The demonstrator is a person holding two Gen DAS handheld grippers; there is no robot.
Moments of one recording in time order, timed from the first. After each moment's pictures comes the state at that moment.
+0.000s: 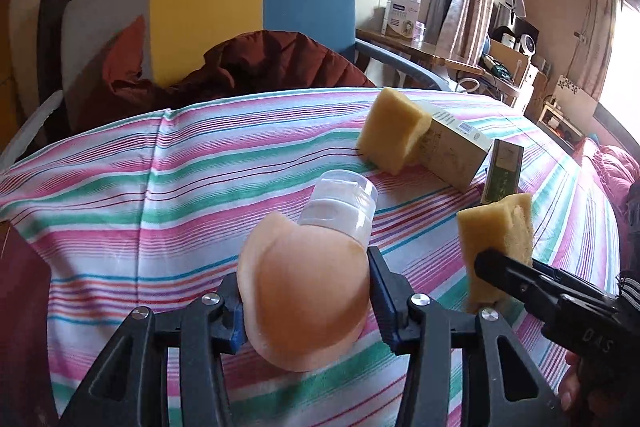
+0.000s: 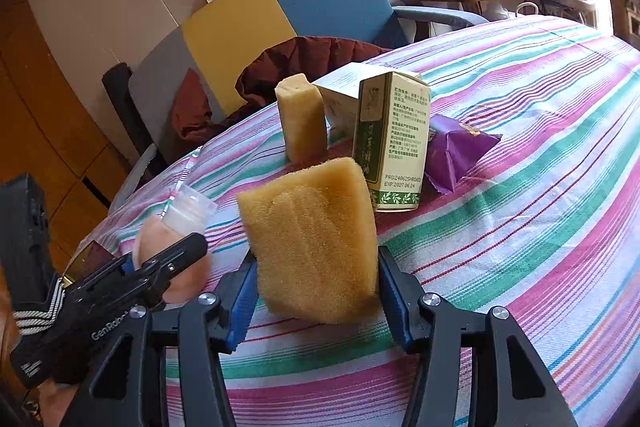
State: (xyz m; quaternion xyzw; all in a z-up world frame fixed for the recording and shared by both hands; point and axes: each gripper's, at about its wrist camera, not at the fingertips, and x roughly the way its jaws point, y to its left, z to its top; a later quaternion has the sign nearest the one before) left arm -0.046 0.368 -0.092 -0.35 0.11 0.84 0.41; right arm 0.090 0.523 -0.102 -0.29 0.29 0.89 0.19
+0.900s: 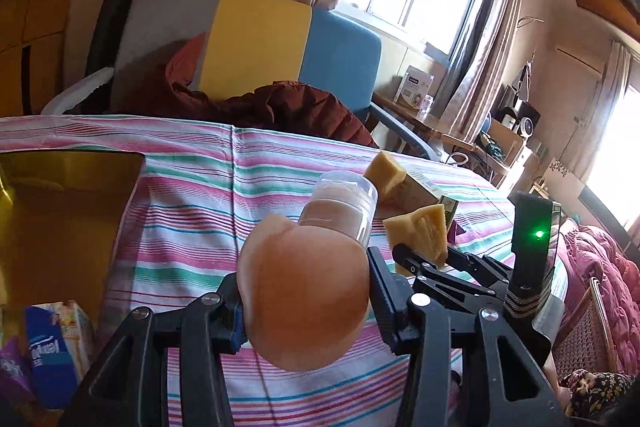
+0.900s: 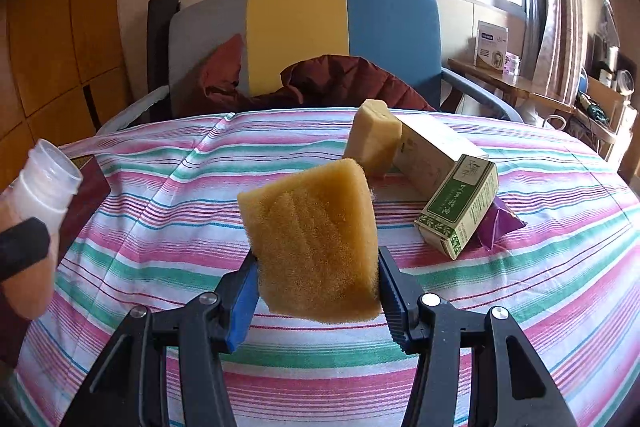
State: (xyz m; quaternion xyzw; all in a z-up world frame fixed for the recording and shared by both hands) left arm 0.010 0.234 -0.038 -0.32 -0.03 0.86 0.40; right arm 0.066 0.455 -0.082 -0.31 0.08 0.93 0.19
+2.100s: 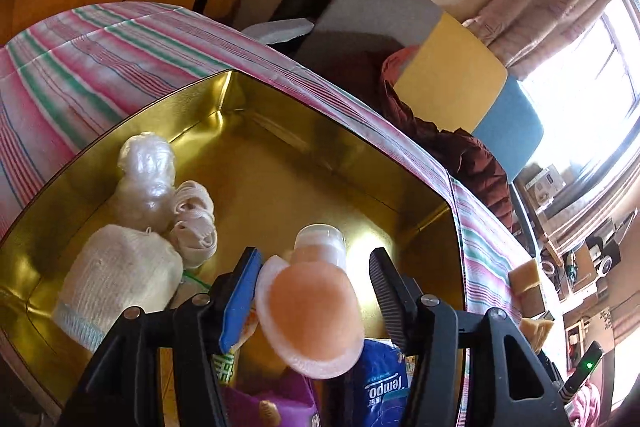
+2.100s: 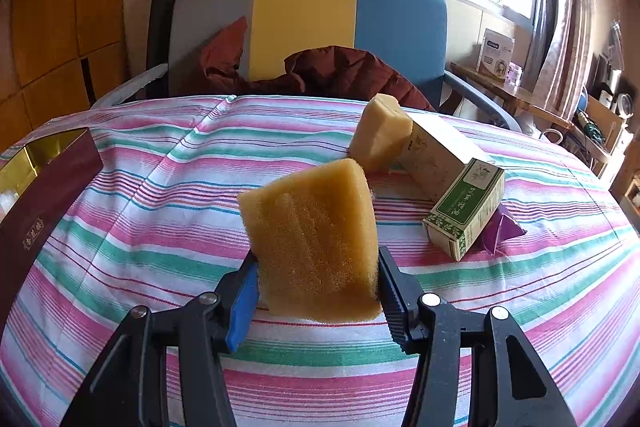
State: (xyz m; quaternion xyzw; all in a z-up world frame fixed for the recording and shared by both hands) left arm -0.105 0.033 -0.073 -0.42 -0.20 0.87 0.16; right arm 0.056 0.440 -0.085 -0.34 0.04 0.92 0.21
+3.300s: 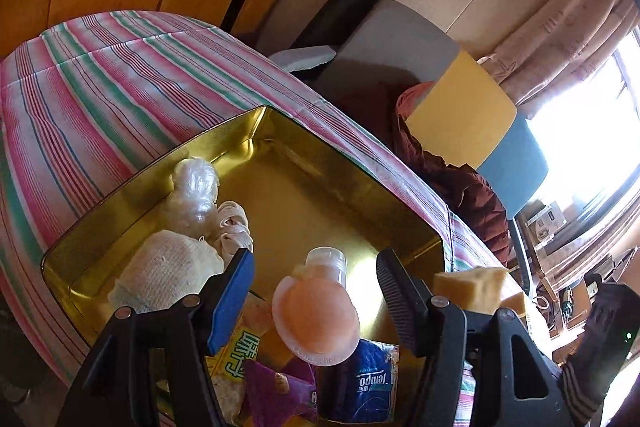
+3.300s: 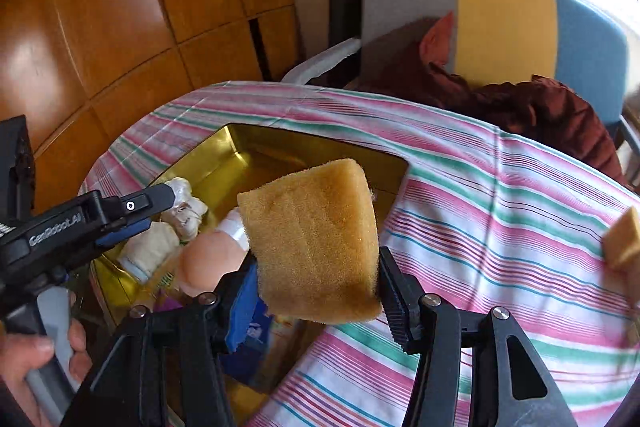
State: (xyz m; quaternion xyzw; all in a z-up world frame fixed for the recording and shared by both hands) left arm -0.086 0.008 -0.044 -0.39 -0.23 0.88 0.12; right arm -0.050 0.230 -0.024 -0.39 0.04 0.92 -0.08
